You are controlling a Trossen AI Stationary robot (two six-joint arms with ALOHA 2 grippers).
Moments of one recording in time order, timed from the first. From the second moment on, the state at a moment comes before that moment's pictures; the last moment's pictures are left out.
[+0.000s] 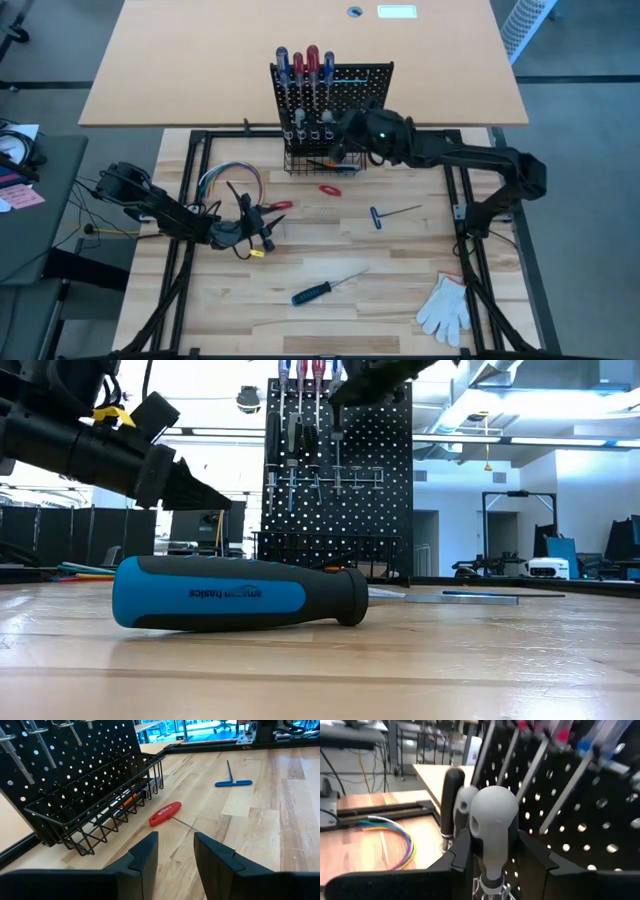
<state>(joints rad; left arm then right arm) -0.32 1.44 0.23 0.98 -0.87 -0.02 -0.30 1.54 1.32 0.03 0.39 -0.19</state>
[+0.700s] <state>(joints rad) -0.32 1.44 0.23 0.98 -0.87 -0.02 -0.33 1.52 1.33 -0.05 0.39 -0.16</state>
